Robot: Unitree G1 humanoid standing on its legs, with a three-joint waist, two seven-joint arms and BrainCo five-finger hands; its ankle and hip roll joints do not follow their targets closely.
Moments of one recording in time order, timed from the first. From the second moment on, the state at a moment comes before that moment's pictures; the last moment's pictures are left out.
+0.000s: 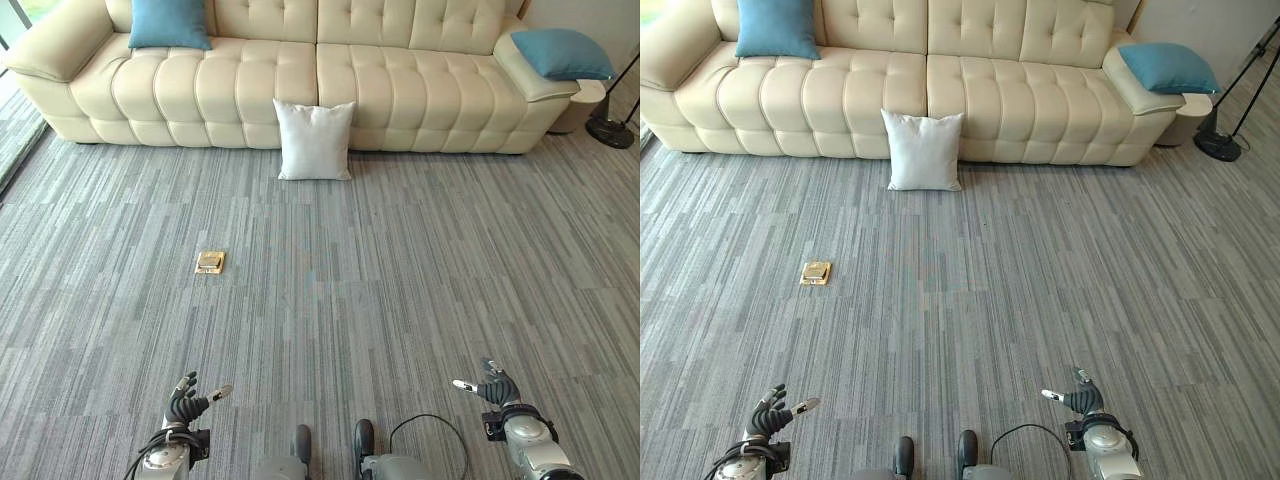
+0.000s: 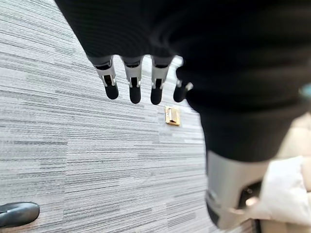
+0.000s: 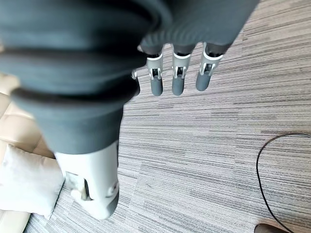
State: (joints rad) left arm 0.14 0.38 0.00 0.69 -0.22 -0.09 0.15; right arm -0.03 -0.36 0.11 0.76 0.10 -0.03 -0.15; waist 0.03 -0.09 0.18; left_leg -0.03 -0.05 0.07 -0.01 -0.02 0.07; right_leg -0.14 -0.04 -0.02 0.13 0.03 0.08
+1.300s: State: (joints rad) left arm 0.10 0.39 -0.08 0.76 -0.21 -0.06 0.12; right arm 0.00 -0.32 0.15 0.76 0.10 -0.01 -0.17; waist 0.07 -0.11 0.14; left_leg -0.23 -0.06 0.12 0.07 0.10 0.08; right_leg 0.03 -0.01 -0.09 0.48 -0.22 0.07
